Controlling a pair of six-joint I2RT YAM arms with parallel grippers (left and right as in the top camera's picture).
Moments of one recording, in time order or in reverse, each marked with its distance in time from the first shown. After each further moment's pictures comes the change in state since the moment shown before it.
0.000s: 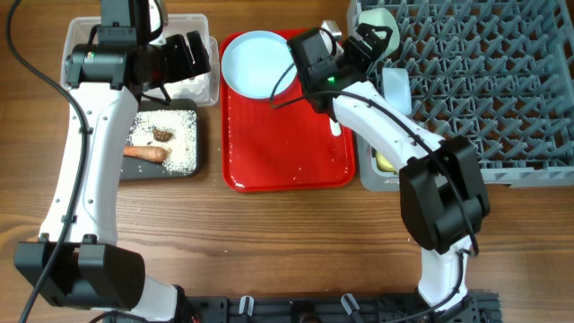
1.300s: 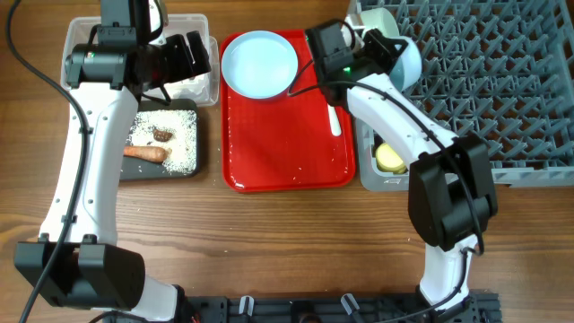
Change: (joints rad) left arm 0.000 0.000 0.000 0.000 0.000 0.000; right arm -0.064 -0.006 0.003 -0.060 0.122 -0.063
